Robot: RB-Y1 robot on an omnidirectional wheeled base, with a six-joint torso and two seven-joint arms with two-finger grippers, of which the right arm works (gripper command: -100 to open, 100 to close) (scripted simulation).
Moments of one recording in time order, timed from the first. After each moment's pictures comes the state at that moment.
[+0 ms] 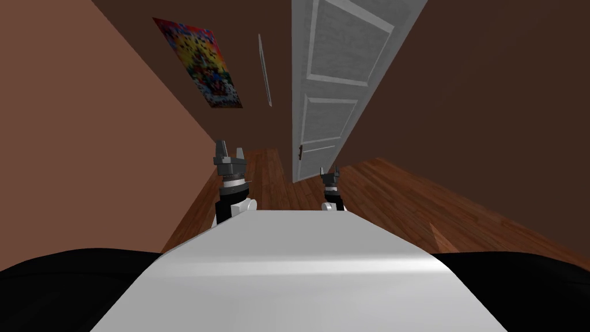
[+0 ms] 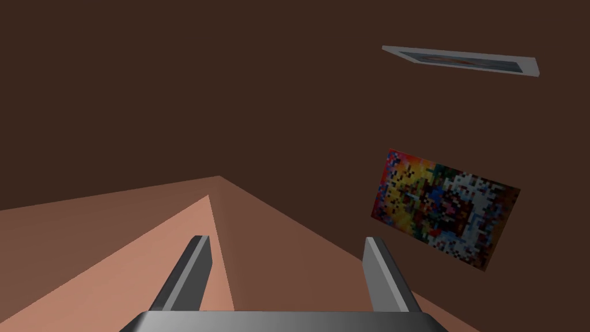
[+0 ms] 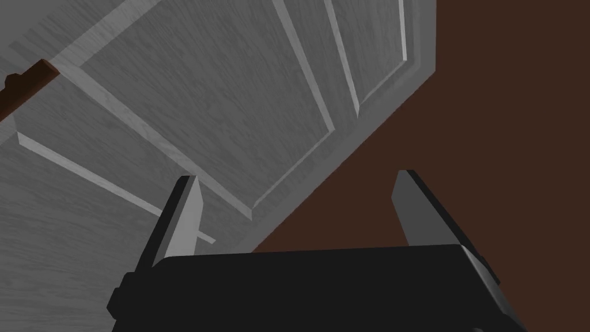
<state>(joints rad) 0.35 -0.14 0.16 -1.78 -0.21 -0.63 -0.46</state>
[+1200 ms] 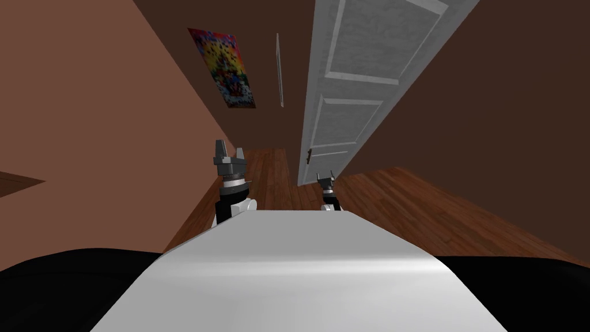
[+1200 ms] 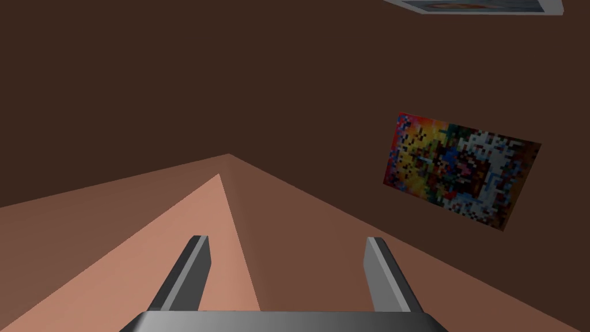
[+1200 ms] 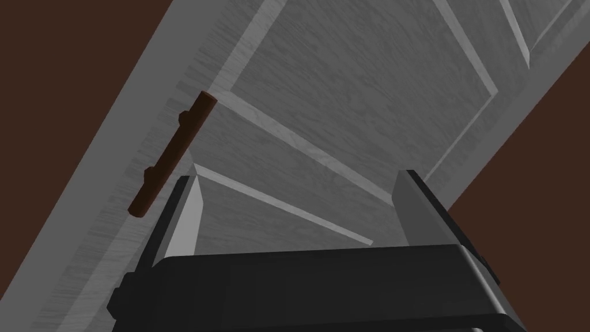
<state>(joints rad) 0.25 -0.22 0.22 -1.48 -0.32 -0.70 -0.77</state>
